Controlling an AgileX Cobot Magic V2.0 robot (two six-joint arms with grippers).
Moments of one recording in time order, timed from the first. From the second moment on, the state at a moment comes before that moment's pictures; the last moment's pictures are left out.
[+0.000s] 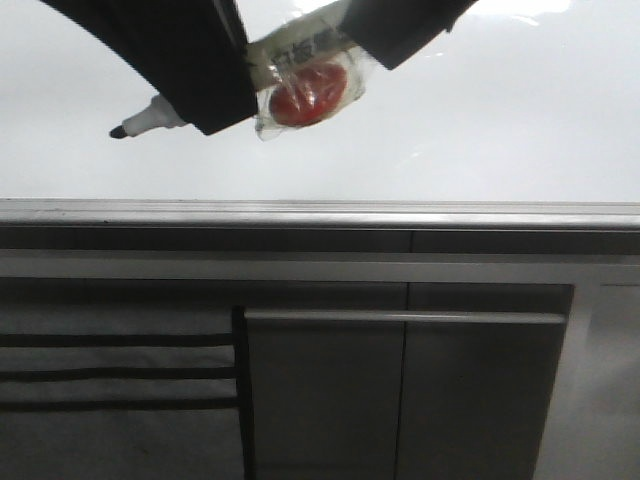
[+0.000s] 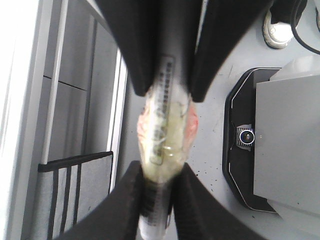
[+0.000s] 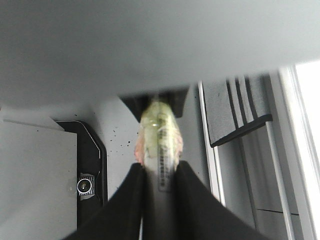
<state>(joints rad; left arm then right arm) -0.90 1.34 -1.25 -0.12 1.05 0.69 0.66 1.22 -1.14 0.49 0.96 -1.02</state>
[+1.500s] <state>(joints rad) -0.36 0.72 -0.76 -0.13 0.57 0.22 0.20 0.92 -0.78 0.50 0.76 -0.64</state>
